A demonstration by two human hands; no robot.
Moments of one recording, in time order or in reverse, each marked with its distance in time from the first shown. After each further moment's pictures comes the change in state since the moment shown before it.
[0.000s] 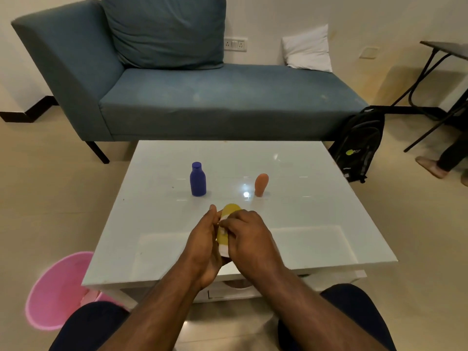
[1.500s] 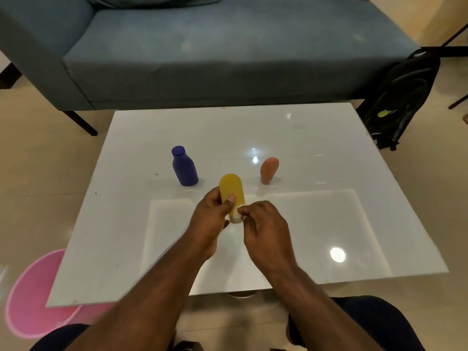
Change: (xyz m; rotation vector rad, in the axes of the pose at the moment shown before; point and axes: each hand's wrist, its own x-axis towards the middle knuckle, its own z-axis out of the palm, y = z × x) left_hand 0.160 0.002 0.007 0.472 0.203 0.105; right_hand 0.077 0.113 0.049 0.183 0.160 0.216
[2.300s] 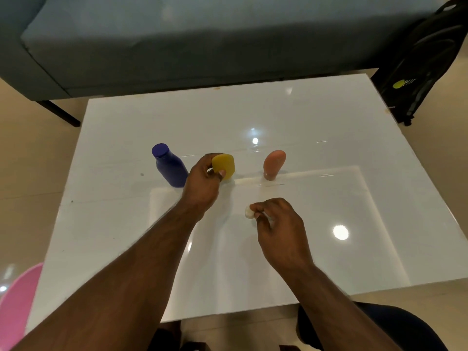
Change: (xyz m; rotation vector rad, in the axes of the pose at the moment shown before) left_hand 0.113 0.017 -0.004 0.377 0.074 0.226; right_hand 0.039 0.055 0.027 0.058 -0.041 0.180
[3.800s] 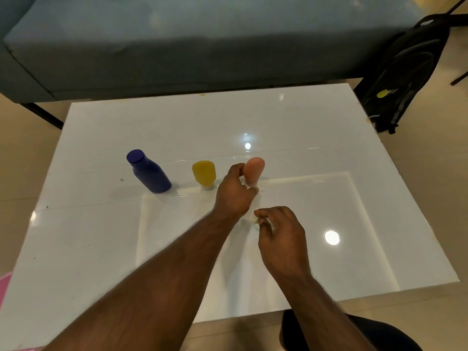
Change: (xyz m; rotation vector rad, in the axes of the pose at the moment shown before) left_hand -0.001 0.013 0.103 0.206 -0.077 0.031; right_hand 0.004 0.020 -0.033 -0.077 0.100 0.083
